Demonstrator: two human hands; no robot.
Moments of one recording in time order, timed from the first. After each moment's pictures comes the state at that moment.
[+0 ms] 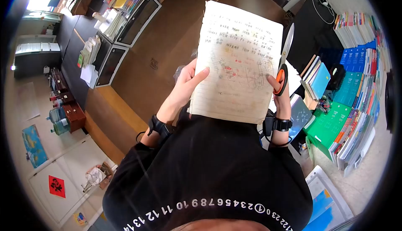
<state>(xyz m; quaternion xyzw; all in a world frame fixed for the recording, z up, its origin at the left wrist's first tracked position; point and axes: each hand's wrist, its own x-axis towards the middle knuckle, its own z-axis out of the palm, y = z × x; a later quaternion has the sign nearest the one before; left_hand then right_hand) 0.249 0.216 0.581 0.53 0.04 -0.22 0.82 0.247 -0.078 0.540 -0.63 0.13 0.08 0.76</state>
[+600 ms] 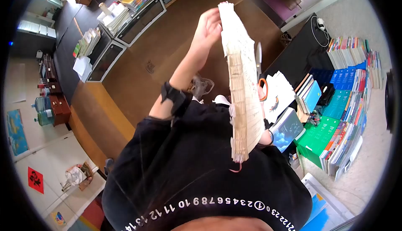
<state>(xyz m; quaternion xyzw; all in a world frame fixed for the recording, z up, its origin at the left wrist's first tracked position) 0.333 0.254 0.588 0.51 -0.12 0.03 0.85 0.216 0.013 0.481 -0.19 0.13 0.34 0.91</state>
